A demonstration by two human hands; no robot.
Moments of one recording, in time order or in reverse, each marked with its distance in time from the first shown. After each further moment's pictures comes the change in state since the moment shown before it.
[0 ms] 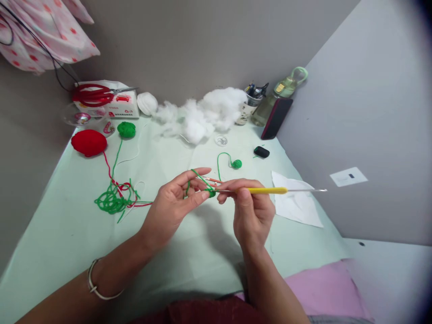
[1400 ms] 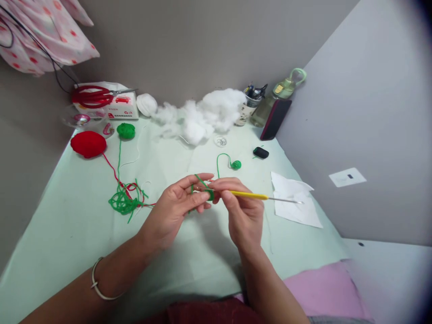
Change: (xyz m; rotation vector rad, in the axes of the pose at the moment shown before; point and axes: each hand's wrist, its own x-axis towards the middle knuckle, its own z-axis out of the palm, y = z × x) left_hand 0.003 0.000 0.001 -0.299 -0.069 -0.177; right_hand 0.005 0.001 0.003 0.019 -0.052 0.076
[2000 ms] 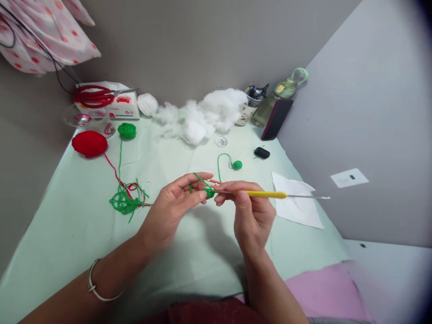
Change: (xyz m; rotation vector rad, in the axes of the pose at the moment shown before) left_hand -0.003 0.000 -0.002 0.193 0.031 0.108; right_hand -0.006 -0.002 0.000 -0.046 0.062 -0.056
